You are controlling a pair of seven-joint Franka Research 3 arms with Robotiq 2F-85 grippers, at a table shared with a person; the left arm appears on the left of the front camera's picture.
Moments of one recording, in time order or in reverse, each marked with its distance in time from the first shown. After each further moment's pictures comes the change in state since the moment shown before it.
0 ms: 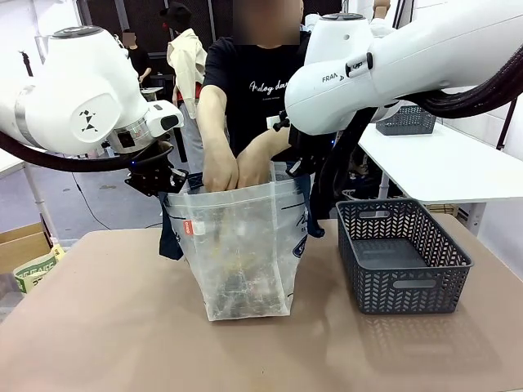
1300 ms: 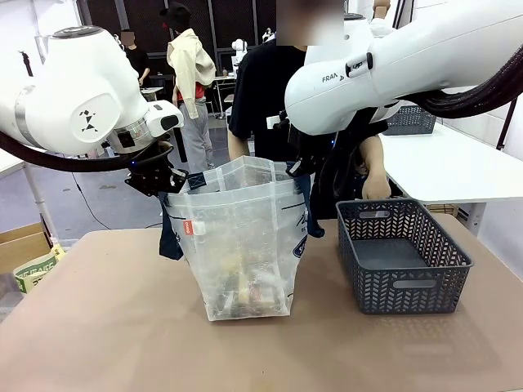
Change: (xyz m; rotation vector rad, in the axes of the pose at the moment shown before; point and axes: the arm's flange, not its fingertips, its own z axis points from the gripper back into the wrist) left arm 0.000 0.000 0.000 0.000 0.000 0.000; right arm 0.000 0.000 0.000 0.000 0.000 0.000
